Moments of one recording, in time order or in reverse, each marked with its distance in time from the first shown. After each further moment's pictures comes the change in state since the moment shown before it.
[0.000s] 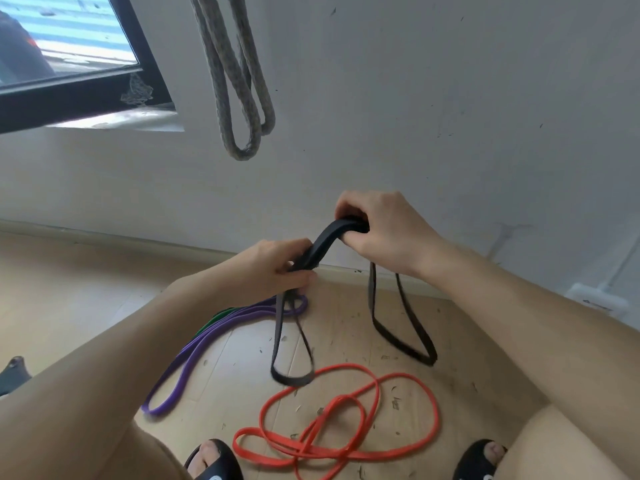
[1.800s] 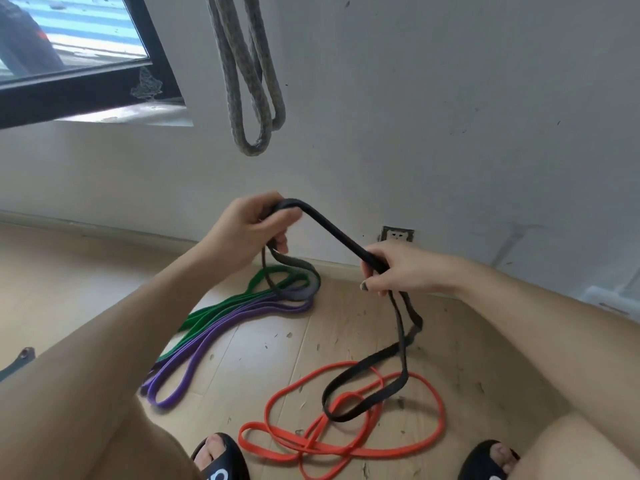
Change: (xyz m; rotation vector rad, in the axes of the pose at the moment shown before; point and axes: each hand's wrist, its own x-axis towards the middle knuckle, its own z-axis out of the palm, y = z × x) left_hand 0.000 -0.008 -0.027 -0.549 0.399 -0.038; right_hand -0.015 0.048 0.025 0.112 -0.531 0.272
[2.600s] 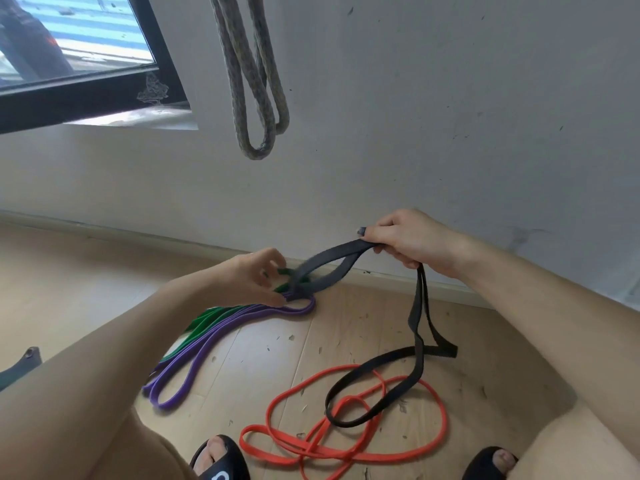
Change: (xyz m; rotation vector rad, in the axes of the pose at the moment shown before) left_hand -0.016 -0.050 -0.011 0.559 -0.432 -0.347; right_hand 0.000 -0.020 -0.029 0.355 0.195 0.060
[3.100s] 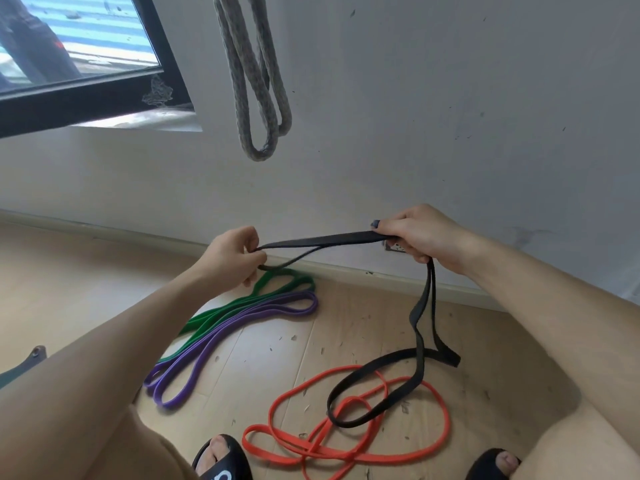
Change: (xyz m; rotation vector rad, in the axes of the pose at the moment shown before) left_hand 0.000 0.002 -0.006 -0.224 0.482 -0.084; right_hand 0.010 0.015 -0.010 0.079 0.100 0.077
